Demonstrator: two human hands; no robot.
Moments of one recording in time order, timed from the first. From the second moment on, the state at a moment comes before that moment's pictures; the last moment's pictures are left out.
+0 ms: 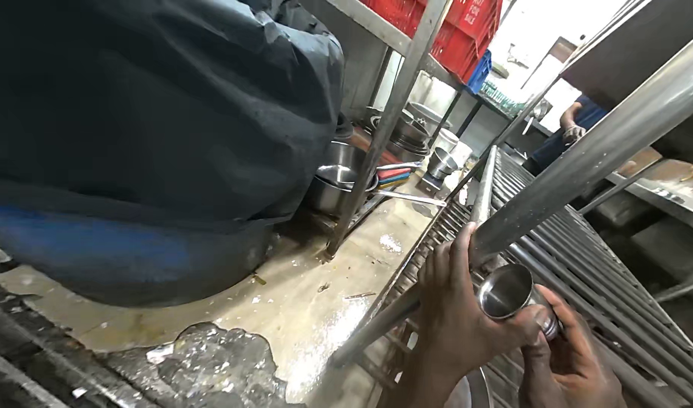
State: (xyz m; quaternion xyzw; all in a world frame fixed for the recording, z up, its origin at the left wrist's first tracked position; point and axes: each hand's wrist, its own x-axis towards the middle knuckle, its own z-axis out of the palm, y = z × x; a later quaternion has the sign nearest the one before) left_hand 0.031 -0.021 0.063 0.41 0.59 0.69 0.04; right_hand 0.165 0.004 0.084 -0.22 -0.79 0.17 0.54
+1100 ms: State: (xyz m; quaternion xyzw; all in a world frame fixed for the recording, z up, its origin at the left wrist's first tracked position) left_hand 0.045 -0.033 0.085 0.40 0.66 0.63 0.09; right_hand 0.162 0.024 0.147 -0.17 -0.91 -0.20 0.32
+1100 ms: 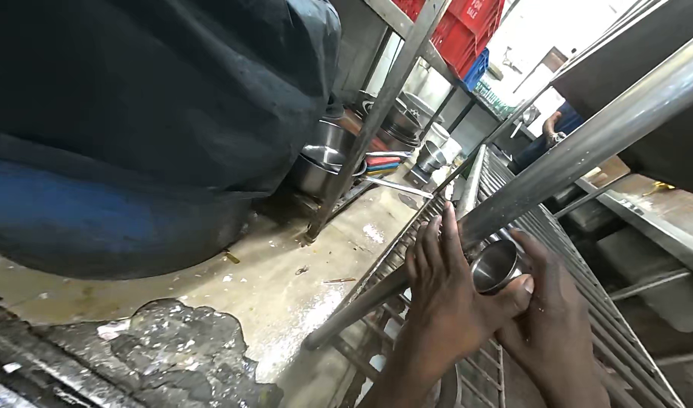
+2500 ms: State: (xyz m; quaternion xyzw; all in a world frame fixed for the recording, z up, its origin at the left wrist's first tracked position) left_hand 0.009 0.015 0.019 0.40 0.50 0.77 -0.06; right_hand 0.156 0.054 0.187 -0.14 -0.97 -0.03 0.22
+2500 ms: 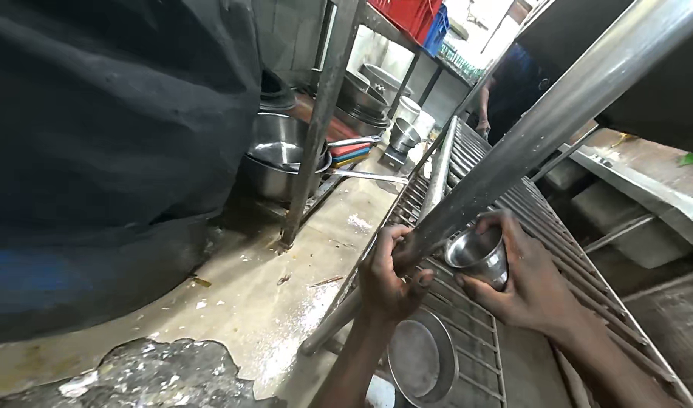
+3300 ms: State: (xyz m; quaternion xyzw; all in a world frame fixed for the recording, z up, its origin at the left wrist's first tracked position) left_hand 0.012 0.019 0.026 0.36 0.57 0.73 -0.13; right_hand 0.165 0.091 0.200 -0.15 -0.96 0.19 0.15
